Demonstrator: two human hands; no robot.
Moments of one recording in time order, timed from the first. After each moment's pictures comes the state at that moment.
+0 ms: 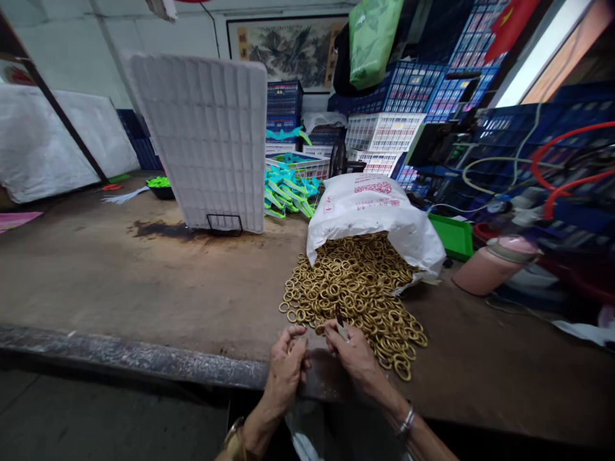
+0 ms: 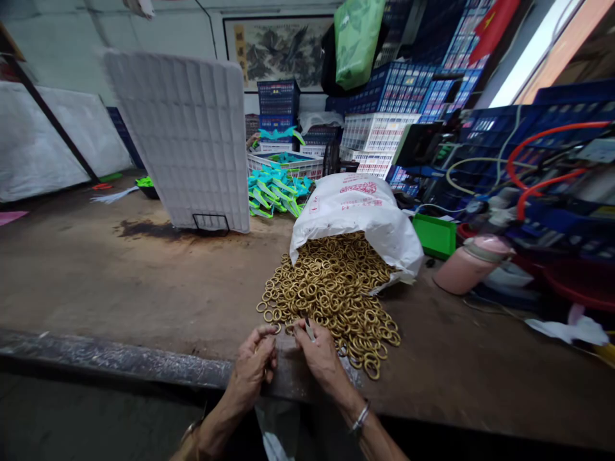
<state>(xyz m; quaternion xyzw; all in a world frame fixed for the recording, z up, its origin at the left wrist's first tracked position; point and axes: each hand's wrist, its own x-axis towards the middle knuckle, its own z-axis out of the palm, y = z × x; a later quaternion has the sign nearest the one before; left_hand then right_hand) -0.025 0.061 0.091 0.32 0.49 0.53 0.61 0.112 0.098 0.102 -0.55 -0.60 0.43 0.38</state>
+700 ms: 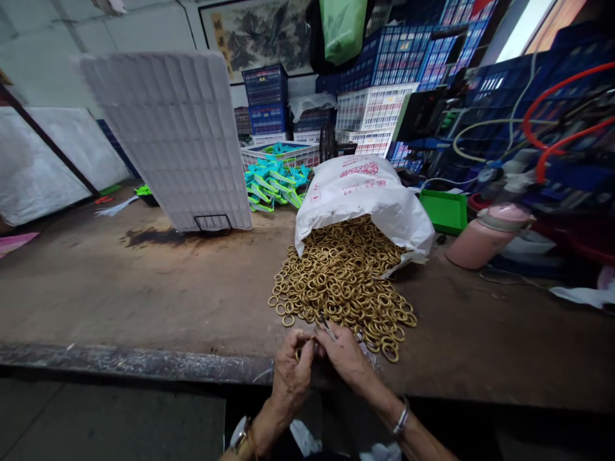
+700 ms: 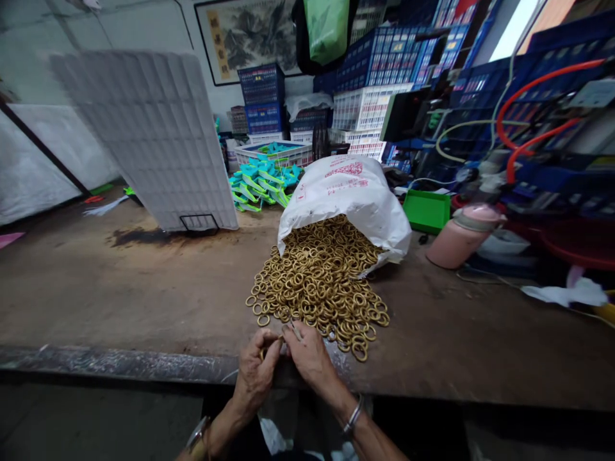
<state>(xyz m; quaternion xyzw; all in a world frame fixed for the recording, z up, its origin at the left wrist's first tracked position) 0.005 0.054 0.090 0.49 0.51 0.54 0.46 0.122 0.083 0.097 -0.56 -0.61 0.44 0.33</state>
